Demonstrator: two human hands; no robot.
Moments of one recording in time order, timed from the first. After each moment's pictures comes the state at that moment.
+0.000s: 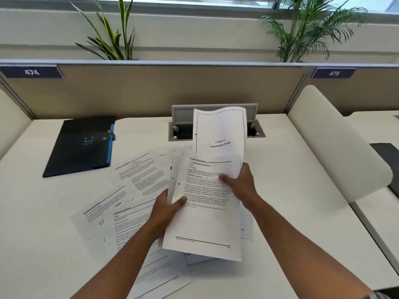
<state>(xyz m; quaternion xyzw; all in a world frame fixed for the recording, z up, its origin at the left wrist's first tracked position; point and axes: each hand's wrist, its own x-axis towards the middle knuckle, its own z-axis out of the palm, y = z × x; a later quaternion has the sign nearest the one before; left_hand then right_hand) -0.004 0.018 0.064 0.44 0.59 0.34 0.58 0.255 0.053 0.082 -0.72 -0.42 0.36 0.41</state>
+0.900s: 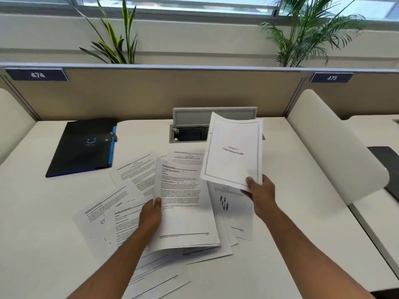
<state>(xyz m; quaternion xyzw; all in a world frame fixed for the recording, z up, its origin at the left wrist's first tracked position) -0.031 0.013 0.037 0.41 0.71 0.31 0.47 0.294 0.024 0.073 -0.63 -0.17 0.46 0.60</state>
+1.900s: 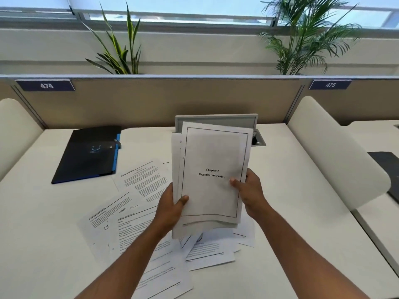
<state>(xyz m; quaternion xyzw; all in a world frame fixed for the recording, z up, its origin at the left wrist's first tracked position) 0.008 0.016 0.098 0.56 0.58 0.39 0.45 0.255 0.031 0.111 -0.61 -0.34 0.47 0.54</state>
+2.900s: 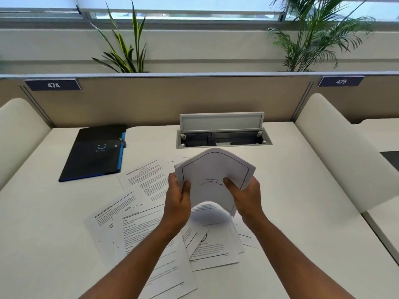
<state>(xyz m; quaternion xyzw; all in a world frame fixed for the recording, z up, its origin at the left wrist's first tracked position) 0.031 0.011 0.126 0.55 0.51 0.50 0.43 0.222 0.012 0.113 -0.59 -0.40 0.41 0.57</state>
